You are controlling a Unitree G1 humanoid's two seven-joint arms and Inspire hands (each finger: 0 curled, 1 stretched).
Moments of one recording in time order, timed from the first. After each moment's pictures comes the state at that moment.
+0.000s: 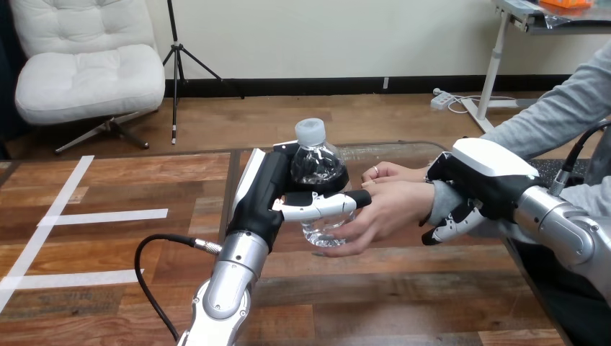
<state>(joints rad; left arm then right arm) -0.38 -0.03 -0.08 0.64 0.15 -0.41 -0.03 -0.75 -0.61 0.42 1.16 -0.59 -0.62 0.00</state>
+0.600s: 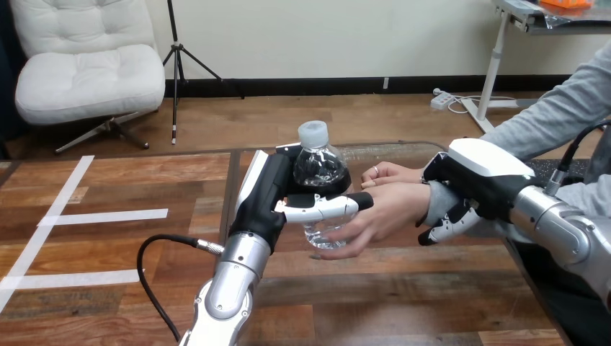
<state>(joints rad) -0.38 -0.03 -0.08 0.66 0.15 -0.41 -0.03 -0.75 -0.60 0.42 1.15 -0.59 -0.62 0.01</state>
